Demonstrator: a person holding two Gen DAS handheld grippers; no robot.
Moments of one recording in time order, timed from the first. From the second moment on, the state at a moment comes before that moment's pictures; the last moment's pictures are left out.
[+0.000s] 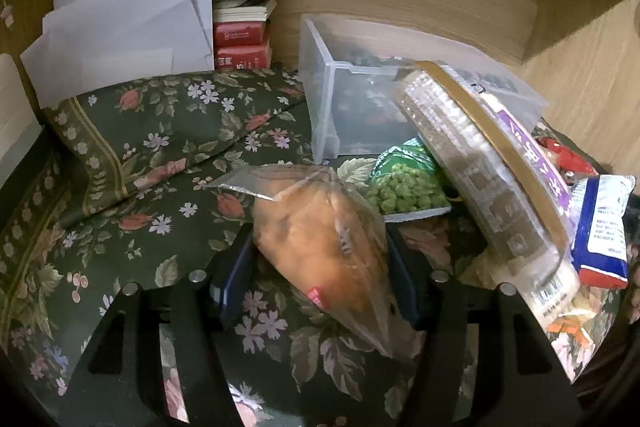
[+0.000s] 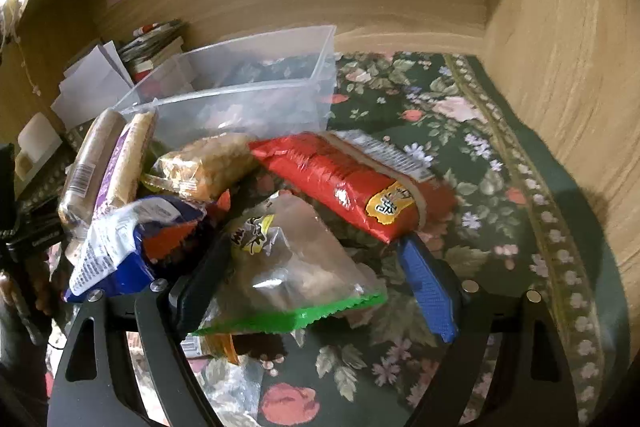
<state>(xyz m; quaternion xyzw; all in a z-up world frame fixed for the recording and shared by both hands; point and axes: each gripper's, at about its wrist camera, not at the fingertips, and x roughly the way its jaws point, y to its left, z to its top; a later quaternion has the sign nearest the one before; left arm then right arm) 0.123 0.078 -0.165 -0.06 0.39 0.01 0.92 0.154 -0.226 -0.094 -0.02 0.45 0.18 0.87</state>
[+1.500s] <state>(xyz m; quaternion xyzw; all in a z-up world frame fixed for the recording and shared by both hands) 0.129 0.053 -0.049 -0.03 0.24 -0.01 0.97 0.164 -0.201 -0.006 -0.05 0.29 0.18 0.94</state>
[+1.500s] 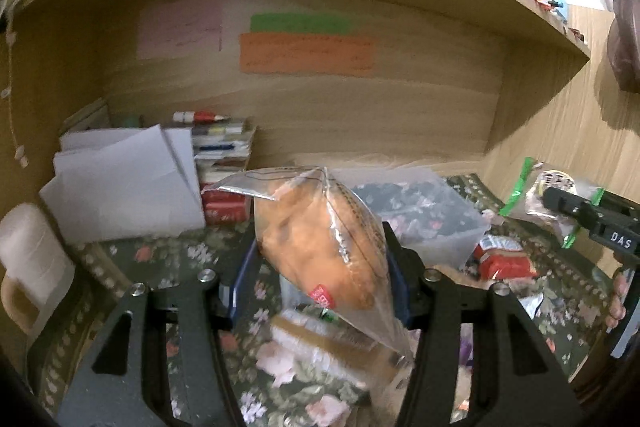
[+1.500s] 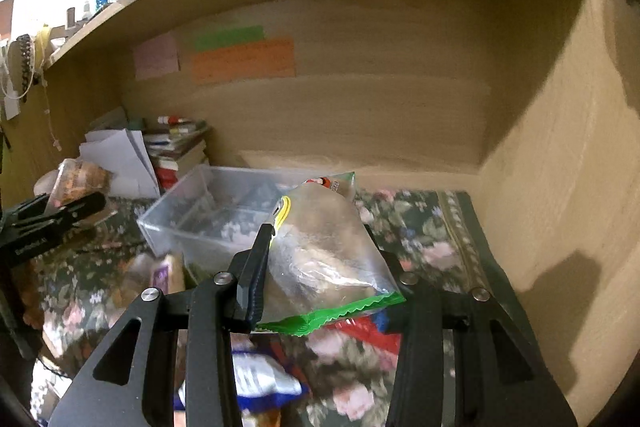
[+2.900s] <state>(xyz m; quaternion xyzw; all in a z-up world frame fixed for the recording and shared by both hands) 0.270 0.036 -0.090 0.00 0.36 -0.03 0.93 0.282 -0.130 -0.066 -0.12 0.41 0.20 0.88</state>
